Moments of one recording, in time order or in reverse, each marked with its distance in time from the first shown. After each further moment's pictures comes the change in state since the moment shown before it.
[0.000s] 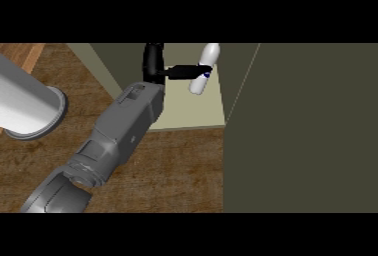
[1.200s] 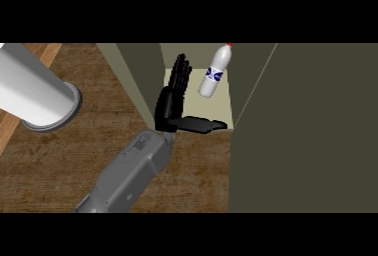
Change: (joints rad) left arm 0.465 -0.027 -0.287 -0.621 0.128 -0.131 0.049; right arm 0.011 0.034 0.072 -0.014 0.006 -0.064 0.050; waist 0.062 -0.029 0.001
